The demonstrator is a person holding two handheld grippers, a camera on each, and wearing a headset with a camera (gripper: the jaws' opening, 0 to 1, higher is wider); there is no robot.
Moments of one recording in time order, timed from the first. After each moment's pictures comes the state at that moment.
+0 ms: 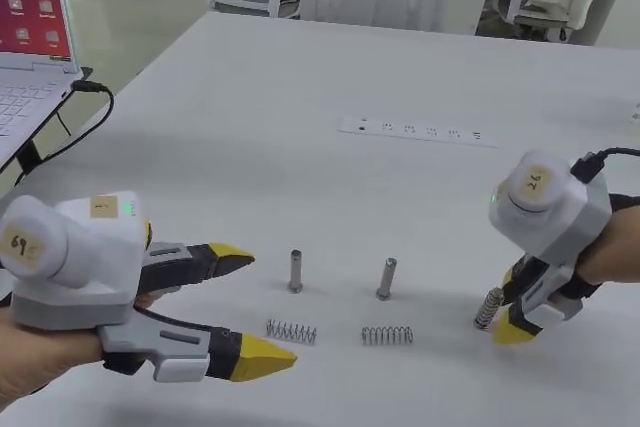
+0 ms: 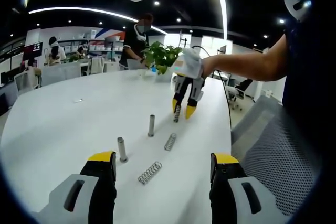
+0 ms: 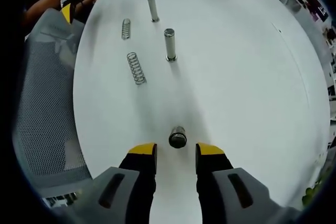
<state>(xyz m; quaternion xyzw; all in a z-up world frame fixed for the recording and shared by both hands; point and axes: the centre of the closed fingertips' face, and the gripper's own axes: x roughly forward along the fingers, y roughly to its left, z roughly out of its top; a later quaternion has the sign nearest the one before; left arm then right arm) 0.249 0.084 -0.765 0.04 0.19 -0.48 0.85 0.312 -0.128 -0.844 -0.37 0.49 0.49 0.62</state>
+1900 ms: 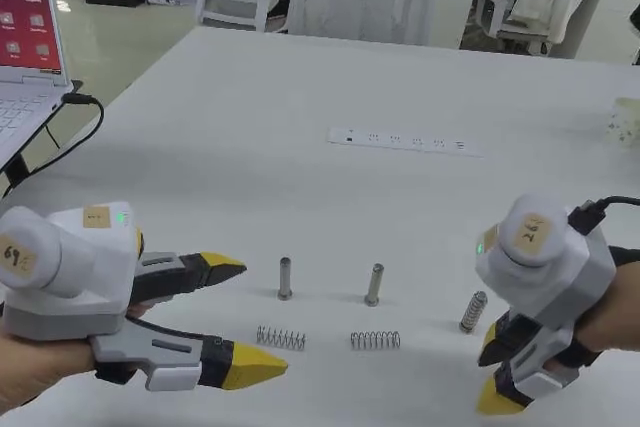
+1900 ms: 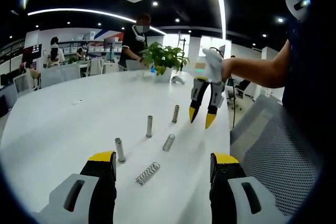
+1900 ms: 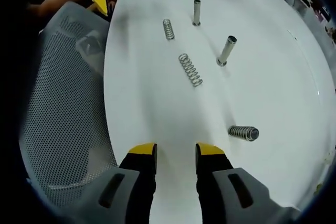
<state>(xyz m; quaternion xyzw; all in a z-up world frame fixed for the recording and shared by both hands) 0.245 0.081 -0.764 0.04 0.19 -0.49 0.85 0.237 -0.105 -0.839 -0.35 0.49 0.53 0.60</state>
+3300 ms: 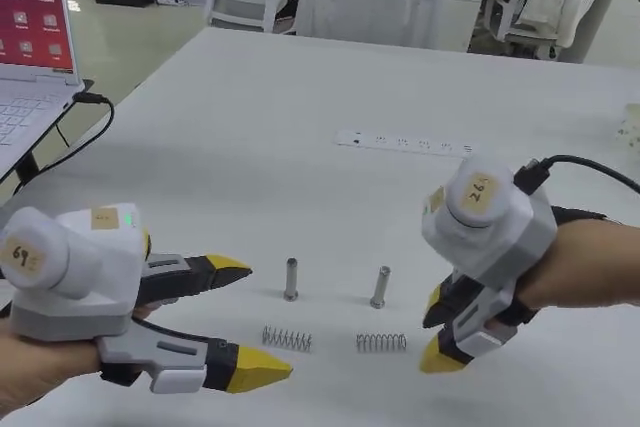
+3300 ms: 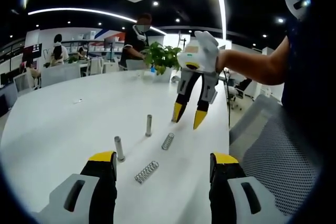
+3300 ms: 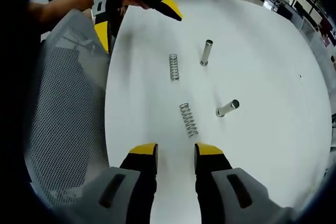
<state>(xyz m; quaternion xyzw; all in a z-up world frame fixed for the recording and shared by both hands) 0.244 0.083 -0.766 0.04 0.19 -0.48 0.85 0.261 -0.042 -0.817 -0.37 0.43 0.56 0.60</state>
